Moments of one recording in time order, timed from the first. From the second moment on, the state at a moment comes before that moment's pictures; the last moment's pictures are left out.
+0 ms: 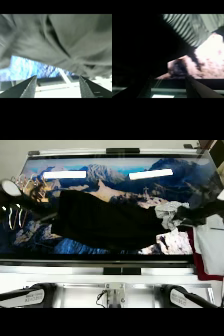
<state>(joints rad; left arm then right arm) 0.01 -1.36 1.23 1.17 -1.43 -1.61 -0.23 -1.27 1.21 -1.25 1.45 1.49</state>
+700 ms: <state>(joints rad) -0.31 -1.46 0.88 0.86 -0.98 -1.63 0.09 -1.30 0.96 -1.08 1.24 1.49</state>
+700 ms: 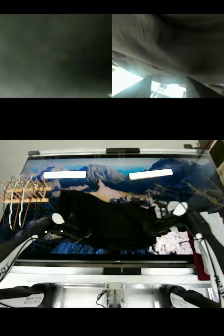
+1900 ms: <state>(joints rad) -0.32 -1.47 0.91 0.84 -0.93 -1.55 0.26 -1.41 0.92 -1.10 1.11 1.62</state>
